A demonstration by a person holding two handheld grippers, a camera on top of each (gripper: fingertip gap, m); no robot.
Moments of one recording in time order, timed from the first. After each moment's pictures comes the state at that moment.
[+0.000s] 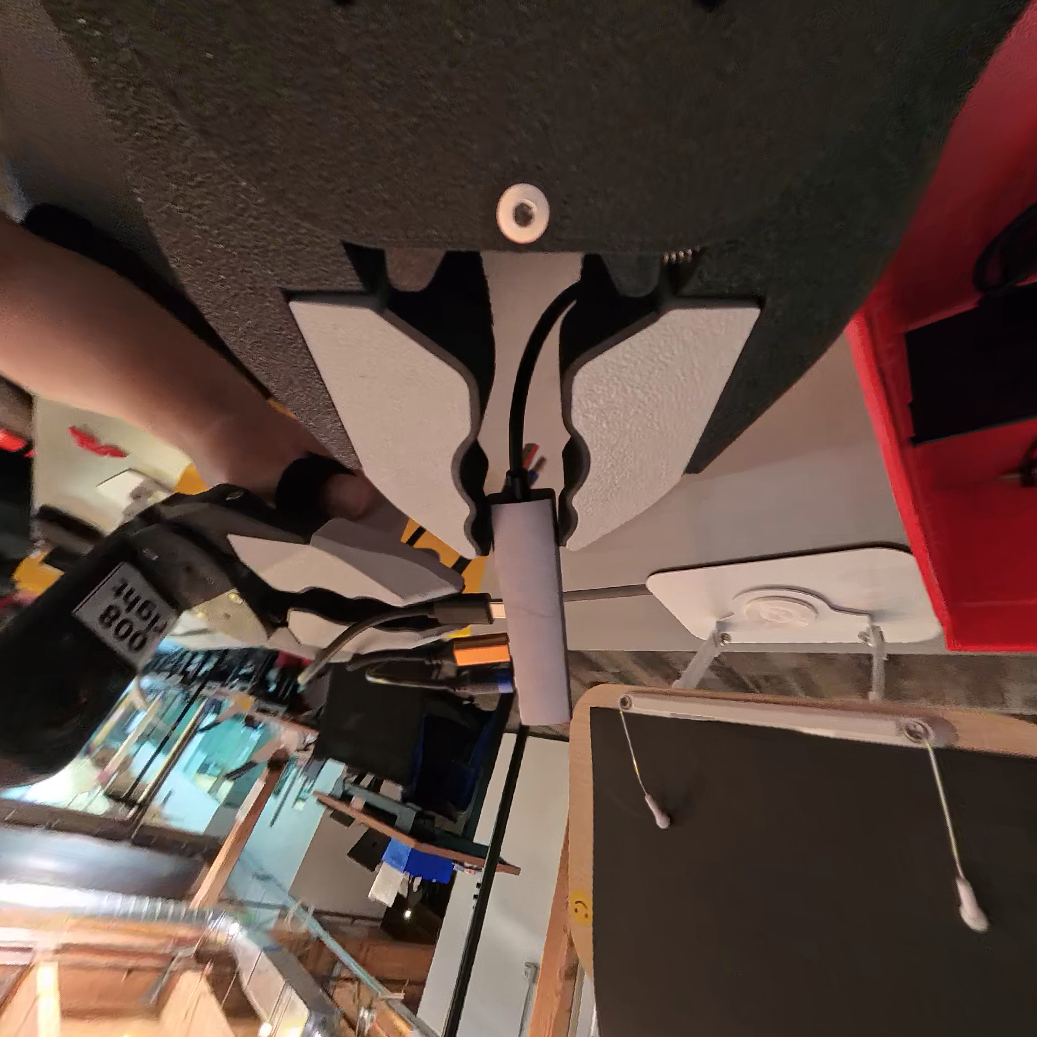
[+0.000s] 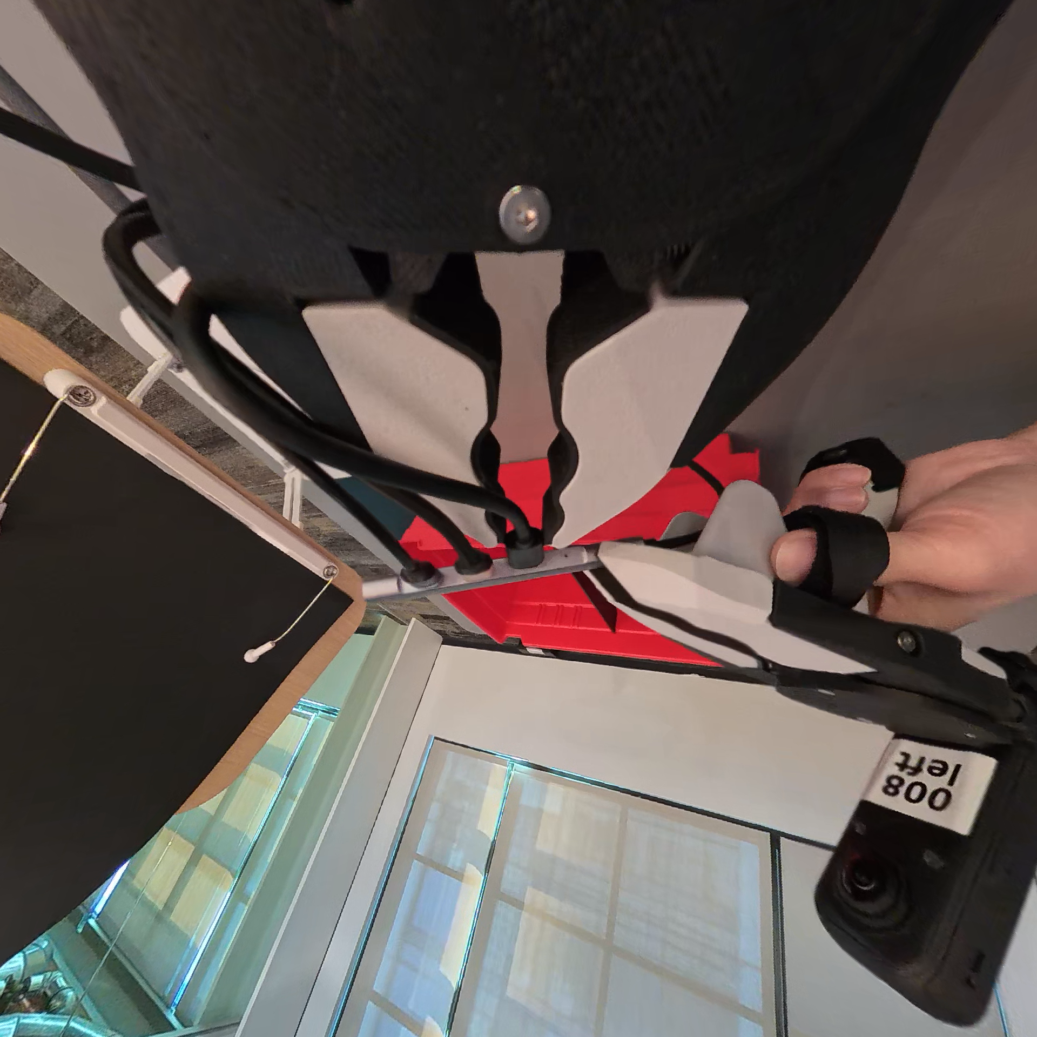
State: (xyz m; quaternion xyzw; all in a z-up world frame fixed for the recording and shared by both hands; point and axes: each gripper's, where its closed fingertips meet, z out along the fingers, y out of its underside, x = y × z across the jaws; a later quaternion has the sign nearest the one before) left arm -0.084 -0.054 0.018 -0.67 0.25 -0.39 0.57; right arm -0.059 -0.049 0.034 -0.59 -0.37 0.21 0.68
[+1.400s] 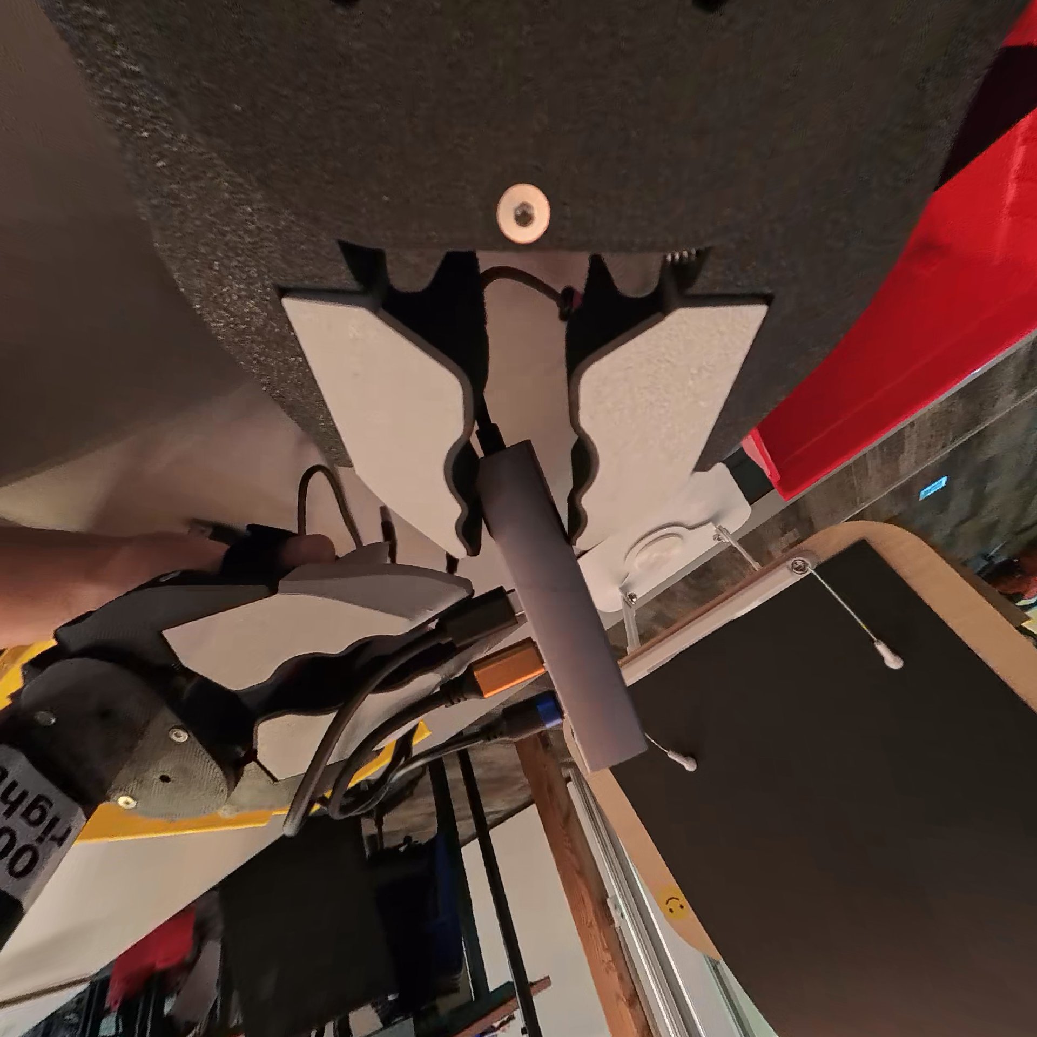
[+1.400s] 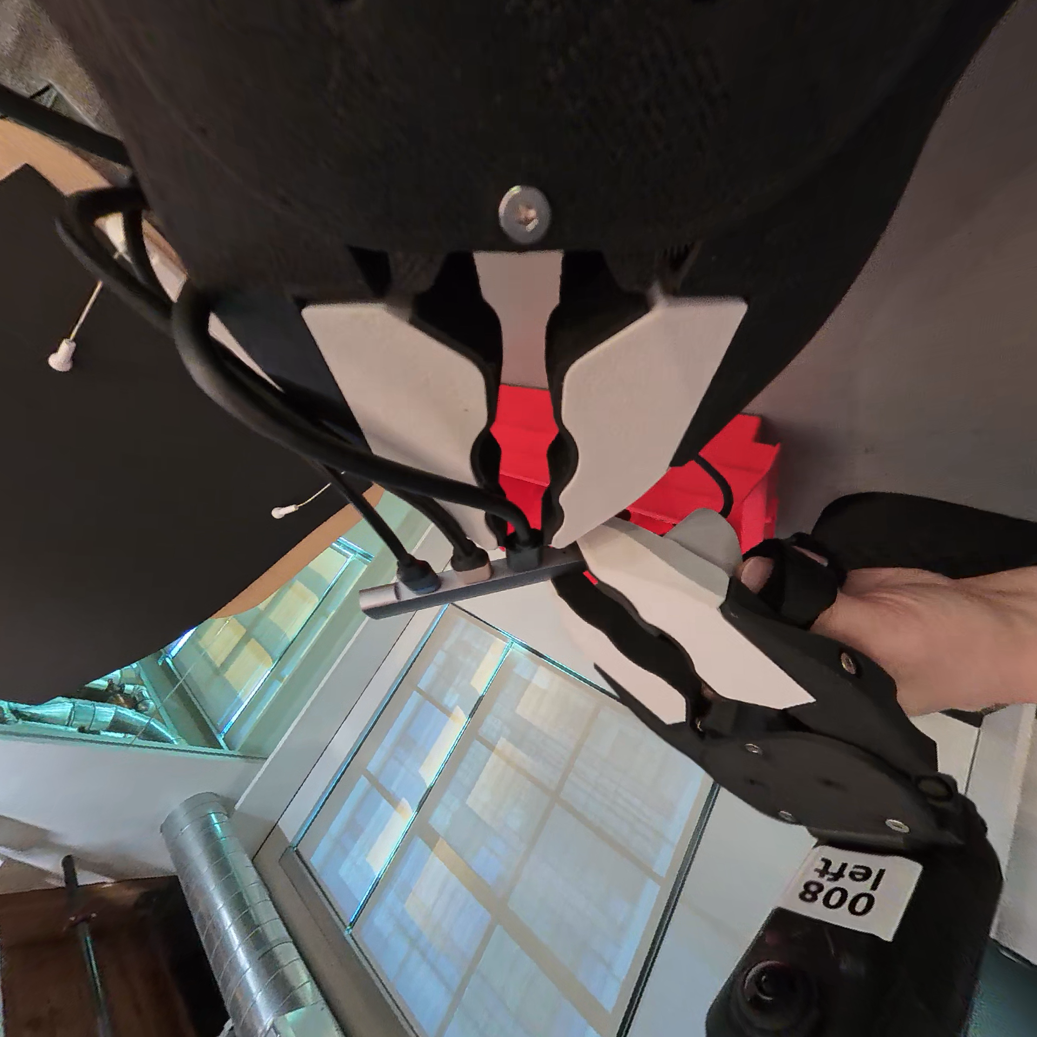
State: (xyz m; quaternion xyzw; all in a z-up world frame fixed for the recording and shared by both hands) left arm -0.076 -0.069 0.019 -0.62 0.44 -0.18 0.63; right arm -0.067 -0.077 0.040 -0.45 -0.44 0.17 0.76
